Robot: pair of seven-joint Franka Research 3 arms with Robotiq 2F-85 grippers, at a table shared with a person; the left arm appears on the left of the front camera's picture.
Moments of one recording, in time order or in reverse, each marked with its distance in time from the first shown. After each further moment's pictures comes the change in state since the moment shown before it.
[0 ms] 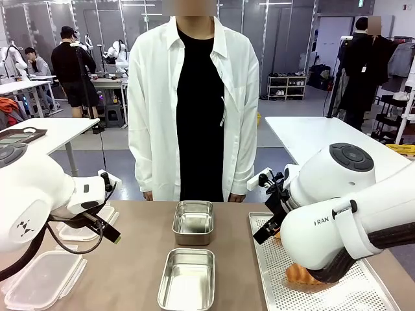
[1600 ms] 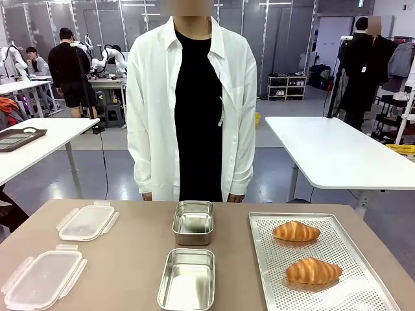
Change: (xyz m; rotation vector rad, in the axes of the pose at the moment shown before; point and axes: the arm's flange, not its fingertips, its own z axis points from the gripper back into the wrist) left arm 0.014 0.114 0.429 -0.183 -0.180 0.019; right arm -0.057 -0.138 0.406 0.065 -0.126 -0.007
